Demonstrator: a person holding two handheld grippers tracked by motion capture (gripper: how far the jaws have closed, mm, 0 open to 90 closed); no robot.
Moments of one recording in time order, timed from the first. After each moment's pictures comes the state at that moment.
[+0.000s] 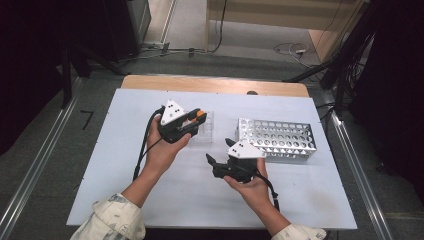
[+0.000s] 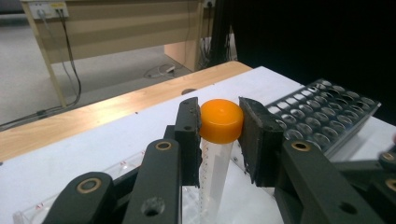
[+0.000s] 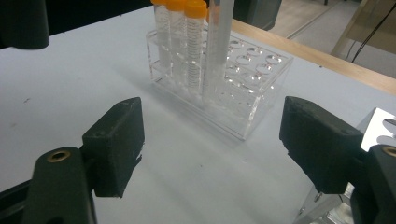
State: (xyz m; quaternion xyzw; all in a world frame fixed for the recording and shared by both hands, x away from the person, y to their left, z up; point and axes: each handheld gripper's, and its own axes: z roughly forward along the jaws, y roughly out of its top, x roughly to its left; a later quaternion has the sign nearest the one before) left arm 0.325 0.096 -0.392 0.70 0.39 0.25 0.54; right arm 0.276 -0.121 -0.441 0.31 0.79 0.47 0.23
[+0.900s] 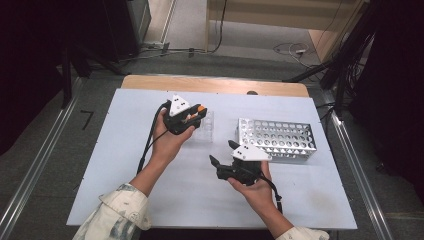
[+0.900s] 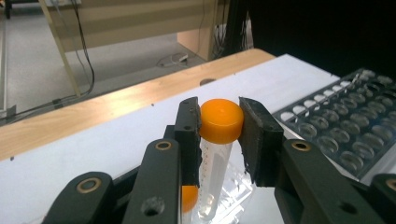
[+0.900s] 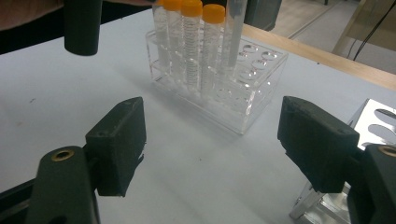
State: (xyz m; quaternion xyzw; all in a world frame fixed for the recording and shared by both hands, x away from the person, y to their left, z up) left arm 0.352 0.090 -0.413 0.71 0.41 0.26 0.51; right arm 0.272 -0.130 -0.442 0.32 0.79 0.48 0.22
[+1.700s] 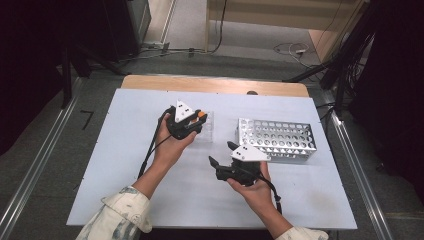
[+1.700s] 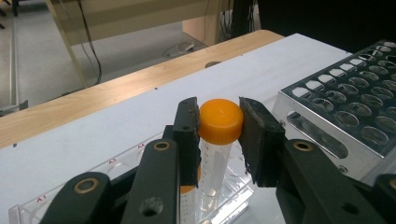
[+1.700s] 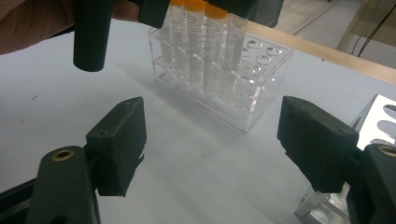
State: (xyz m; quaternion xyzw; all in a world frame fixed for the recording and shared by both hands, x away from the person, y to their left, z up) left arm 0.352 0.085 -0.427 0.72 0.41 0.27 0.49; right arm 0.272 -0.128 -0.445 0.32 0.79 0.47 0.22
